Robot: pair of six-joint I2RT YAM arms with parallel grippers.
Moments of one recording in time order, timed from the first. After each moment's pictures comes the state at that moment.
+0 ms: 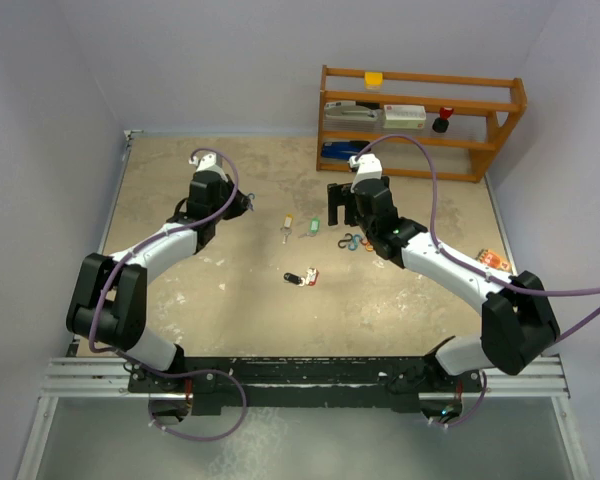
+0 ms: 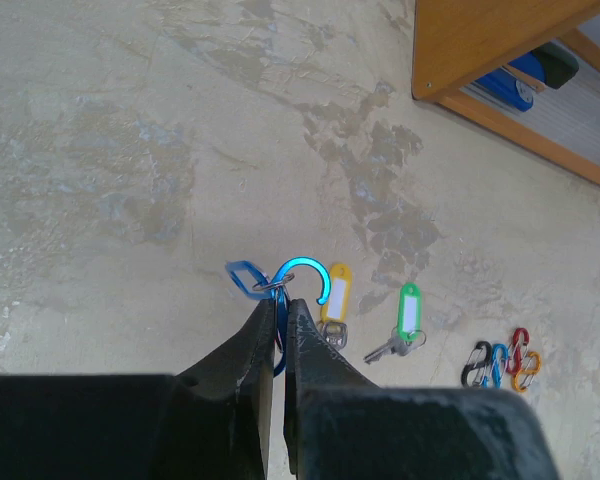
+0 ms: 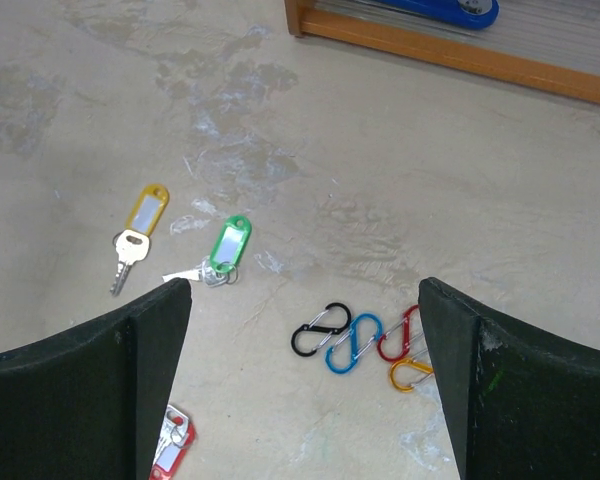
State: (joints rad) left arm -0.31 1.54 0.91 0.14 -0.02 -0.59; right arm 0.59 1.42 0.96 -0.01 0.35 0.21
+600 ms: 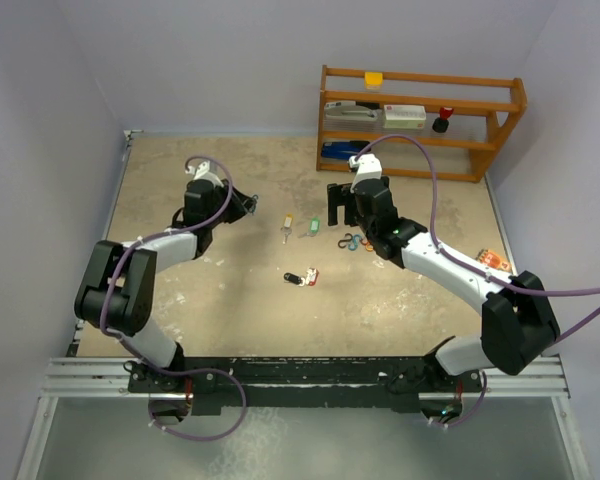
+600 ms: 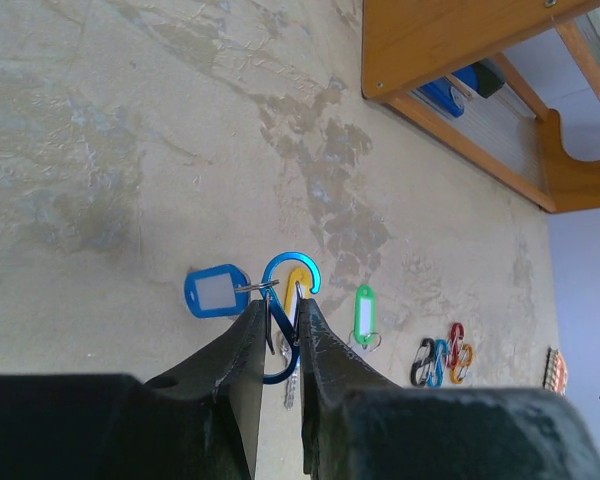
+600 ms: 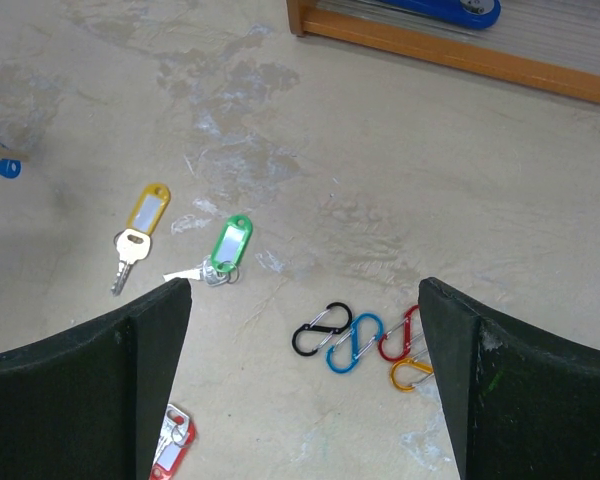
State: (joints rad) left arm -0.23 1.62 0.79 0.43 0.18 -0.74; right arm 0.59 1.42 0.96 -0.01 0.35 0.21
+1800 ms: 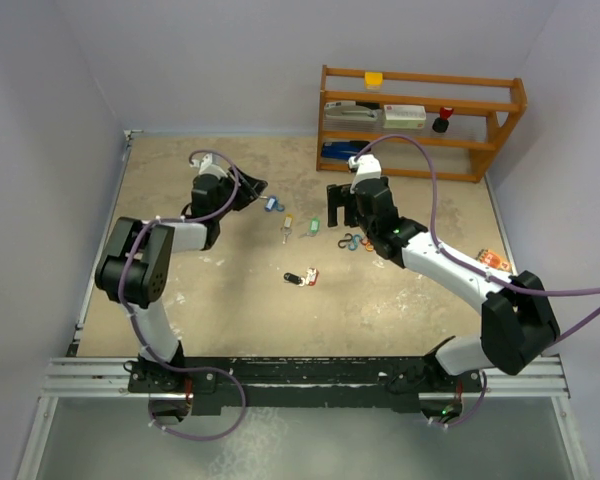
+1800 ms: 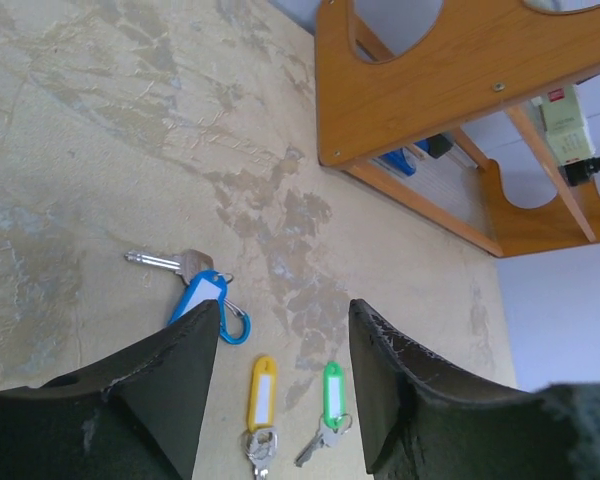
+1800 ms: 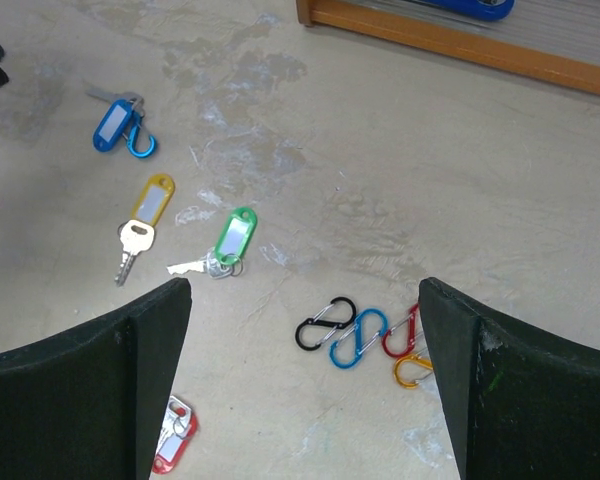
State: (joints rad) left arm -0.23 1.86 0.88 0.72 0.21 -0.83; right arm 0.59 1.42 0.96 -0.02 0.32 0.21
